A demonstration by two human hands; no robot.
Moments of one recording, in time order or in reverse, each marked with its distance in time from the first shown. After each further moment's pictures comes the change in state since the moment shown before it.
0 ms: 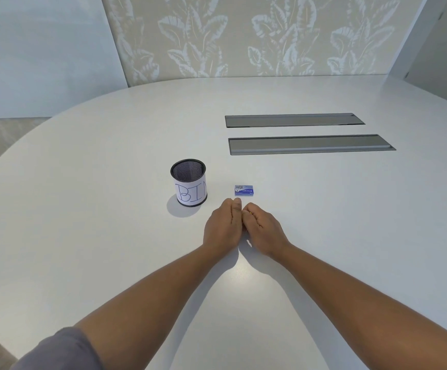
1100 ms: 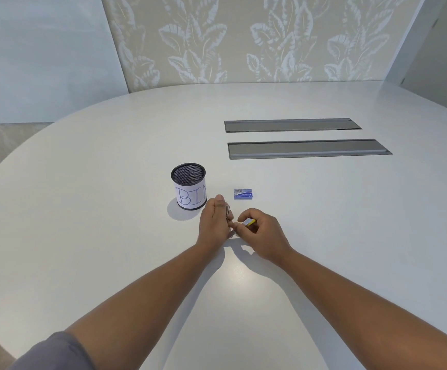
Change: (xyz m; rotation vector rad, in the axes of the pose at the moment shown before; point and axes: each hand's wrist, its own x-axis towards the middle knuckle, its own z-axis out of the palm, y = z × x) left_hand 0.007 -0.001 -0.013 -0.700 -0.018 -0.253; right_hand -0.008 0.001 -0.002 0.094 0.063 -0.081
